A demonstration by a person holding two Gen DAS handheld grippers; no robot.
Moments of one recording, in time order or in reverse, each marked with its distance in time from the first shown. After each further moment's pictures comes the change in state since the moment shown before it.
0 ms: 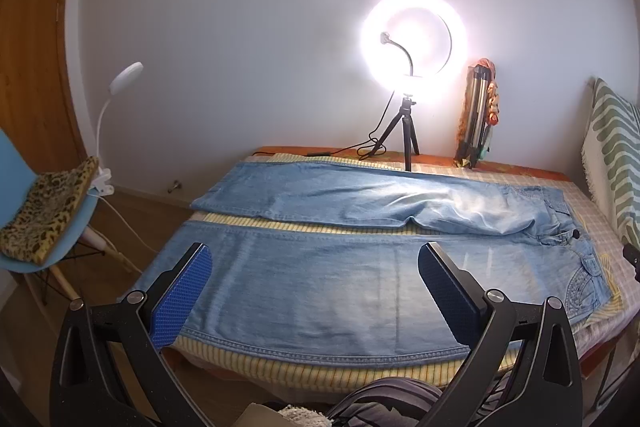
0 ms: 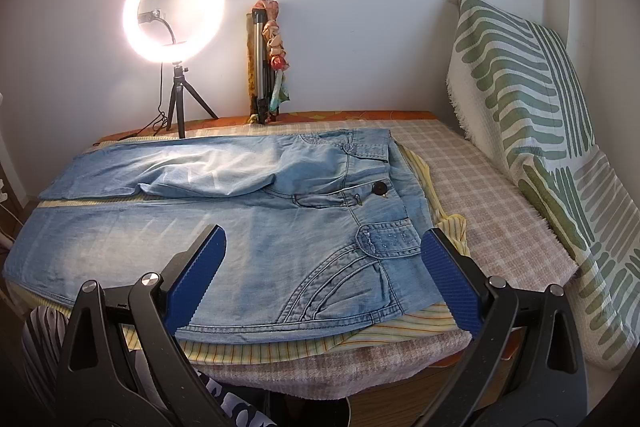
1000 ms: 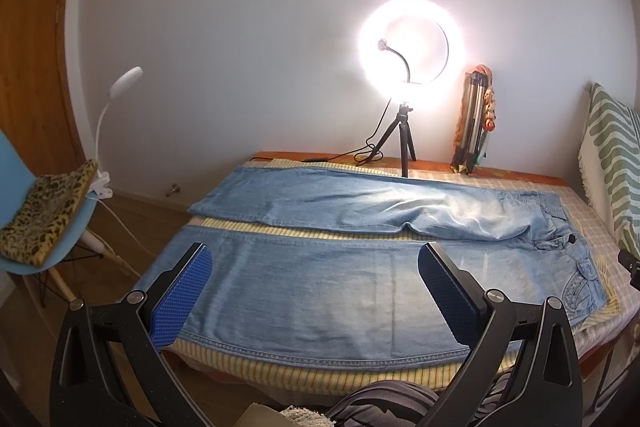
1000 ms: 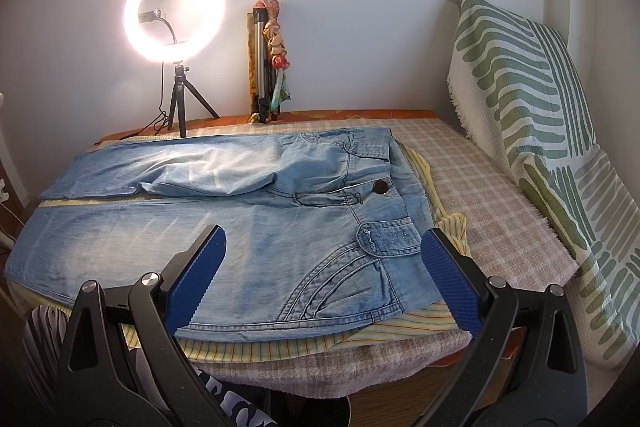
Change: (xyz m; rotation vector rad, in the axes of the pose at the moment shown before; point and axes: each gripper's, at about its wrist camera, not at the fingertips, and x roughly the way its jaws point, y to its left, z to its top) left arm -0.004 -0.004 0.006 -0.001 -0.013 -0.010; right arm 0.000 -0.001 0.000 0.002 0.004 0.003
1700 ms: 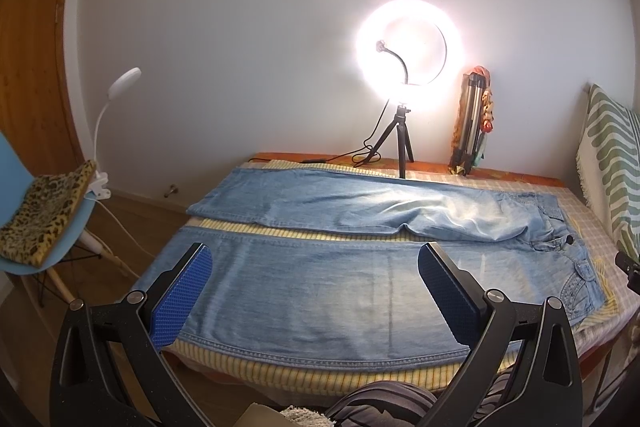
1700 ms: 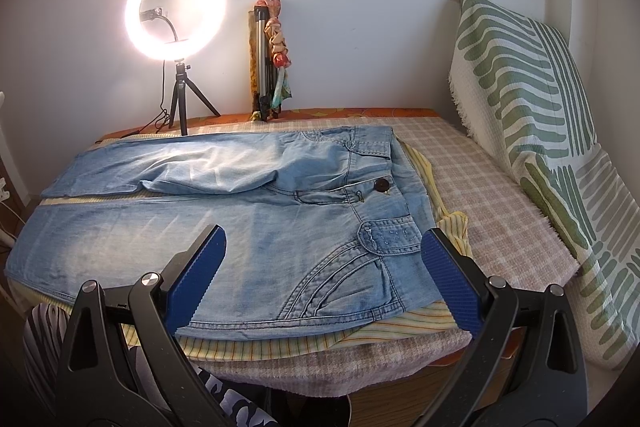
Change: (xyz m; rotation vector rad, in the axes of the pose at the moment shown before) left arm -0.001 0.002 0.001 -0.004 -0.003 -0.007; right arm 0.001 0.000 -0.002 -0.001 0.002 0.002
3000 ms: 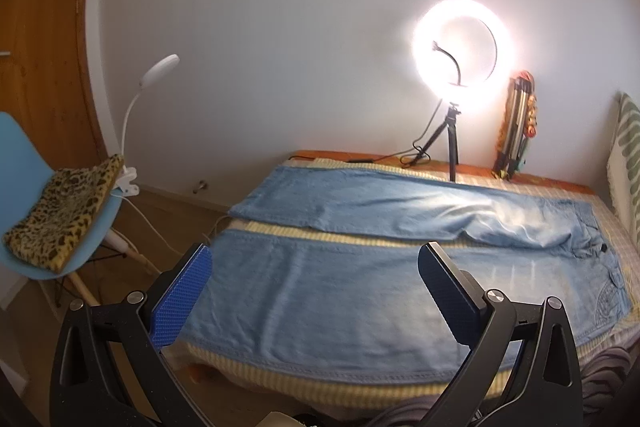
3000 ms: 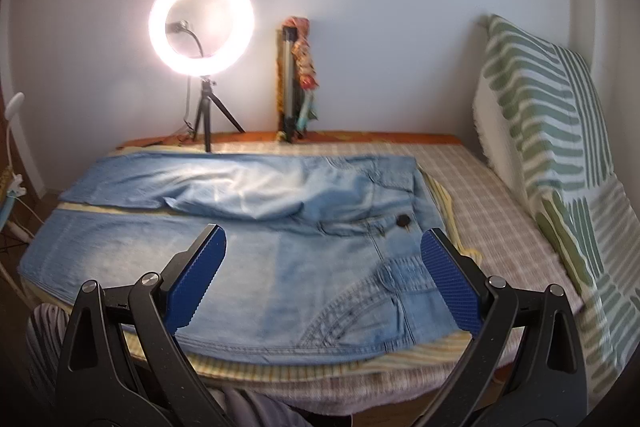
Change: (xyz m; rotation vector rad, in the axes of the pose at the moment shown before) left arm 0.032 0.079 0.010 -0.031 0.013 0.071; right arm -0.007 0.016 0.041 -0.049 -0.040 0.082
